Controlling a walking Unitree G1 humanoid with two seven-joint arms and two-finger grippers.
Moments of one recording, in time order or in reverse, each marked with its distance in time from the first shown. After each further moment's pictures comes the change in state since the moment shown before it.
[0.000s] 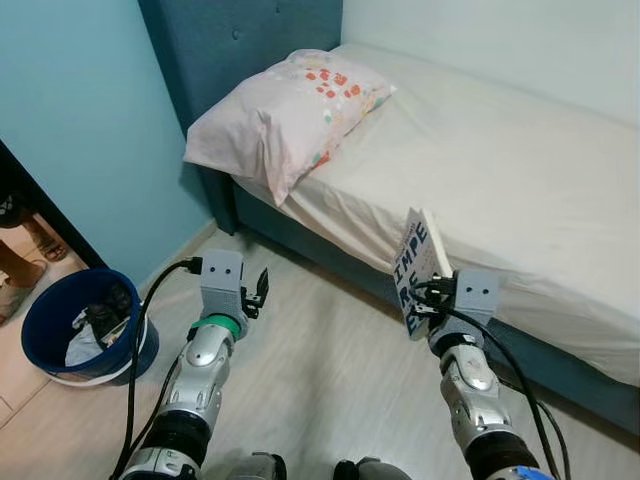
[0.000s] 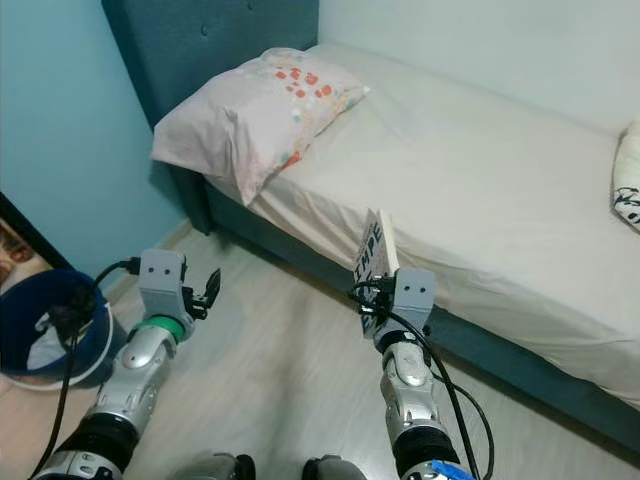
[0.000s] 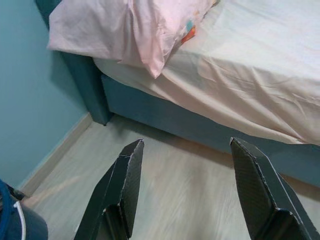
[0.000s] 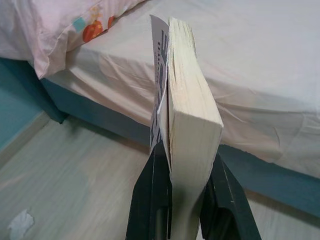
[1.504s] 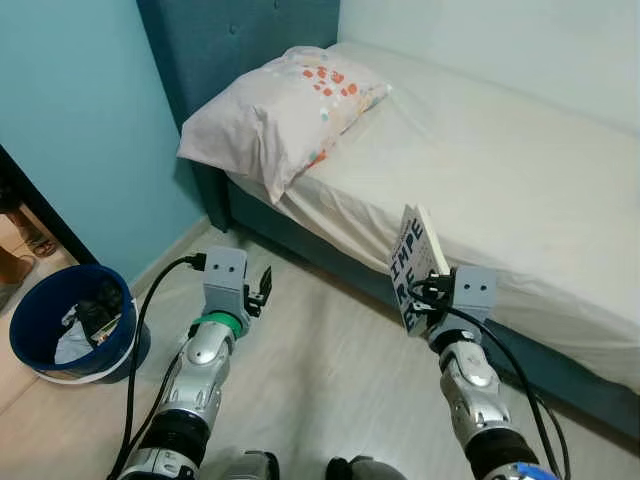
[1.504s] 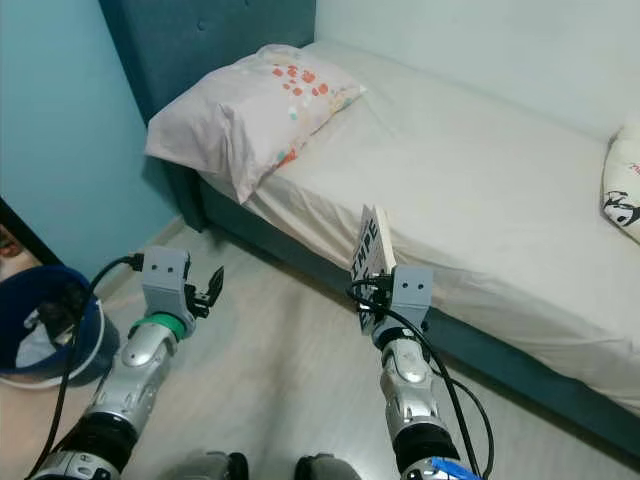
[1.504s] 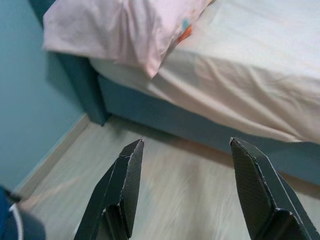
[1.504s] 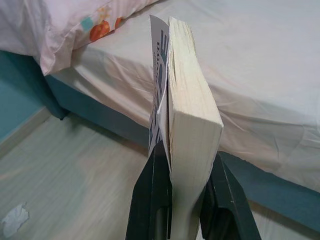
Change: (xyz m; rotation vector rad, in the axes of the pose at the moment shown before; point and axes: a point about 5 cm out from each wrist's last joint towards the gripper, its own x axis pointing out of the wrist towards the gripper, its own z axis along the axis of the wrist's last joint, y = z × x) left arm 0.000 -0.001 0.000 0.027 0.003 0.005; right arm 0.003 0.001 0.005 -0.037 -0.014 0.044
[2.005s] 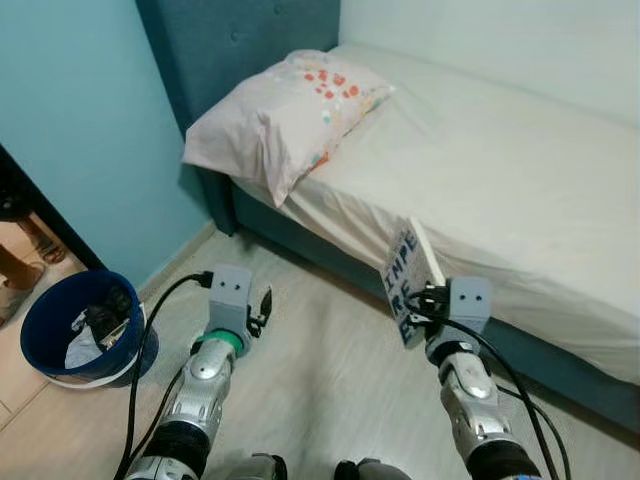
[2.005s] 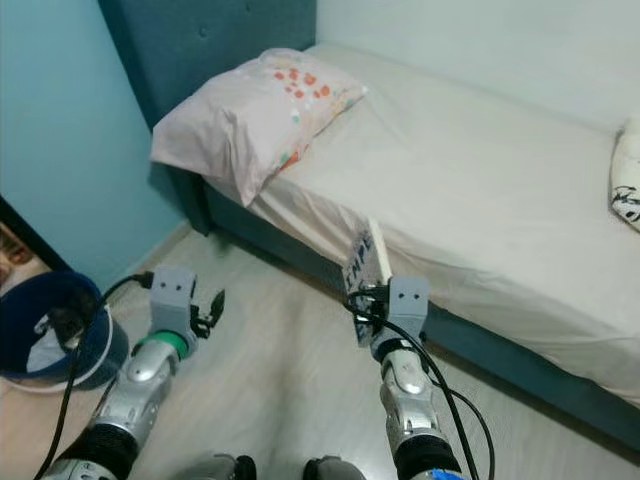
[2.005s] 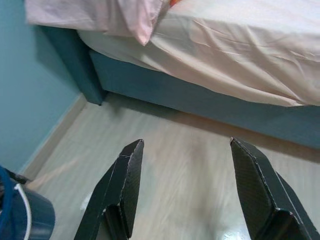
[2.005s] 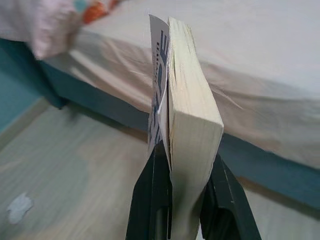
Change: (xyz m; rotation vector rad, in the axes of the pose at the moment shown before) left arm -0.009 -0.006 -0.025 0.038 0.101 -0.038; right arm -0.012 -0.008 -0.017 0.019 0.063 -0.043
